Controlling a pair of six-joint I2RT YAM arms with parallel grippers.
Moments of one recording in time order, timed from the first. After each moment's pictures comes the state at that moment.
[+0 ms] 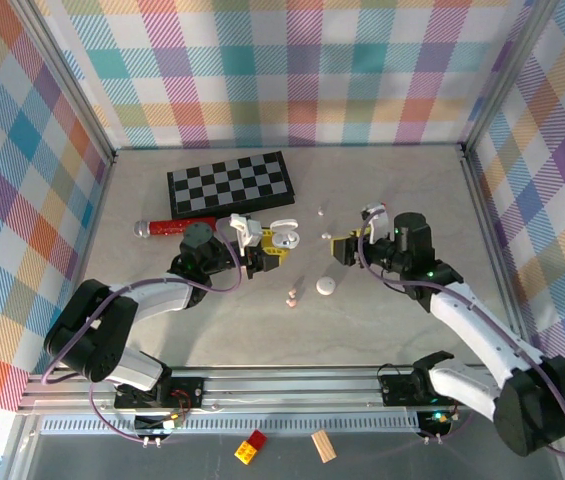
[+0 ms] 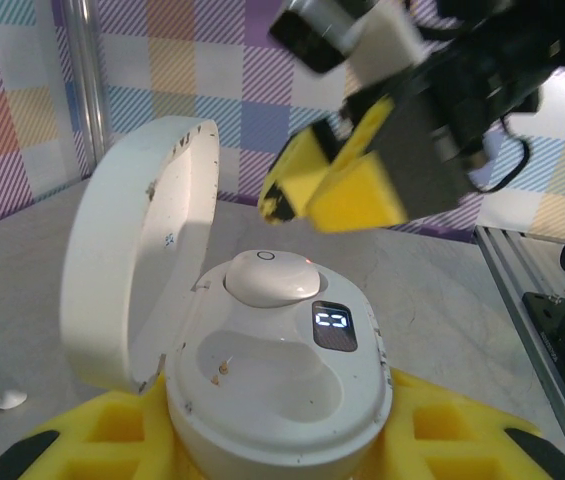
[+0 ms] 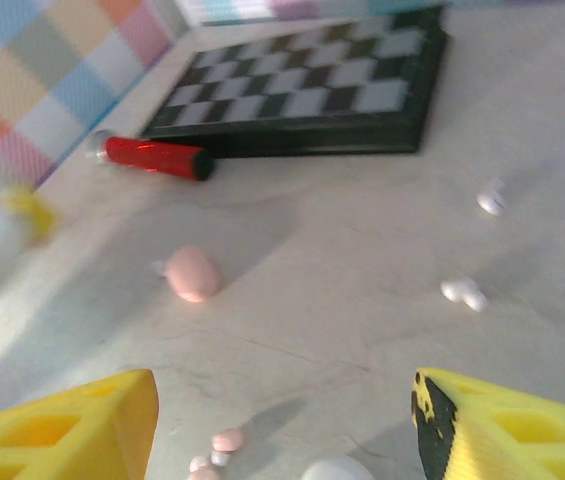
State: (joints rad) left arm -0.47 1.45 0.57 0.87 0.84 -0.03; right arm 0.34 1.08 0.65 -0.07 -0.42 0.26
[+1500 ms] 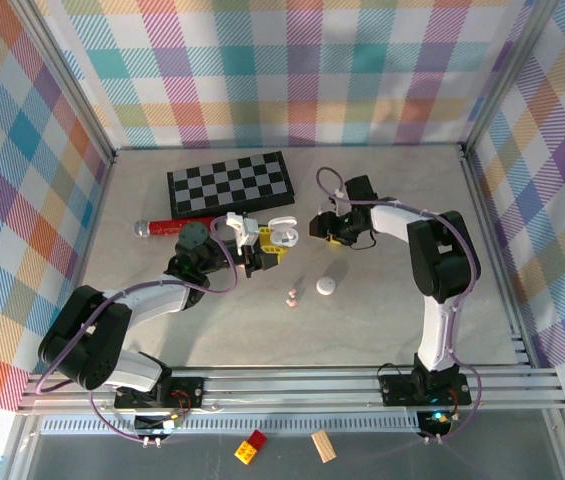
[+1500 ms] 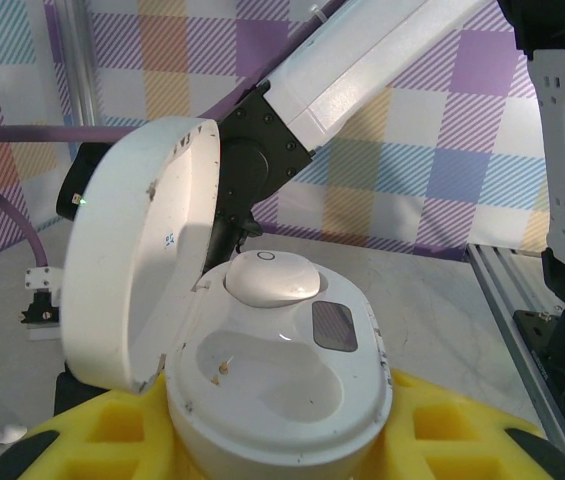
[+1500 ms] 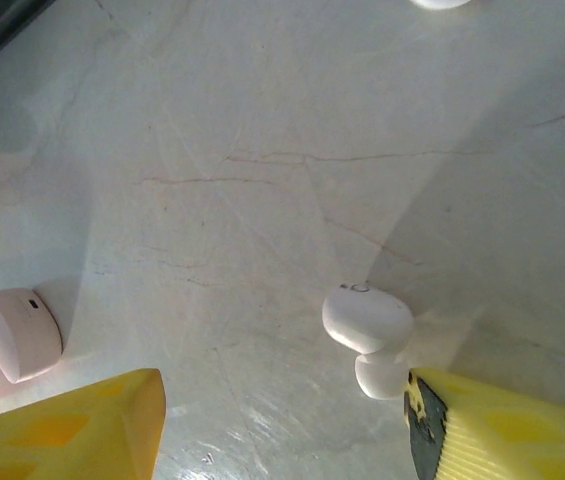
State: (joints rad) left arm -0.47 1.41 0.57 0.89 0.86 -0.06; right arm 0.33 2.01 1.28 -0.37 -0.55 0.39
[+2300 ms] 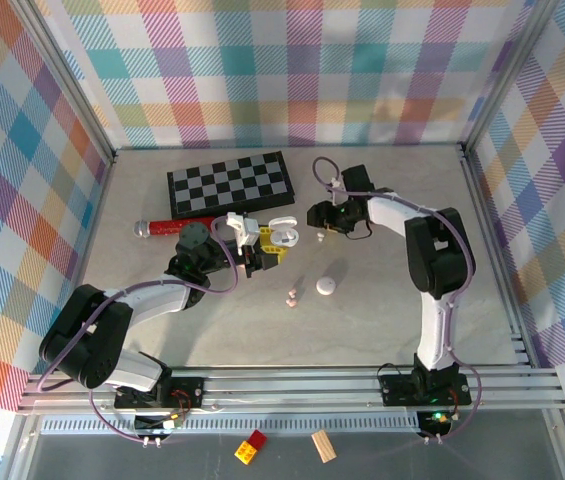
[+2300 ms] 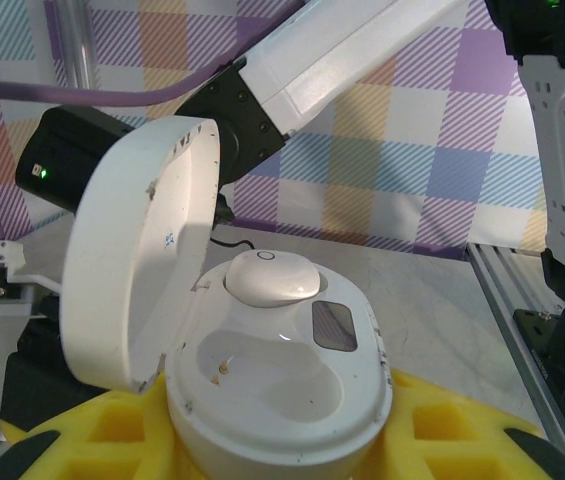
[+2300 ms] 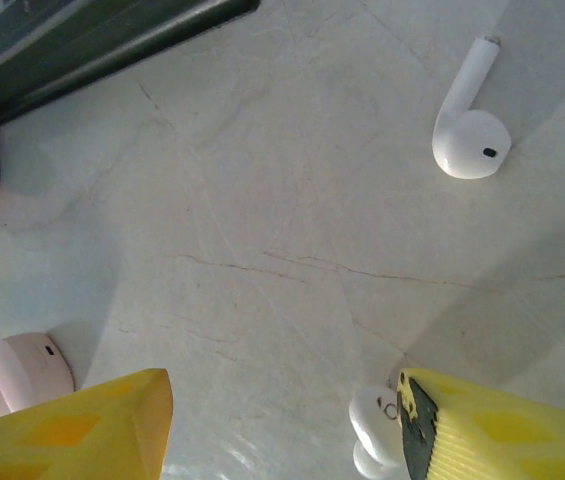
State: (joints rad) left arm -0.47 1.42 0.57 0.89 0.86 -0.06; right arm 0.33 2.06 1.41 -0.39 -0.51 0.37
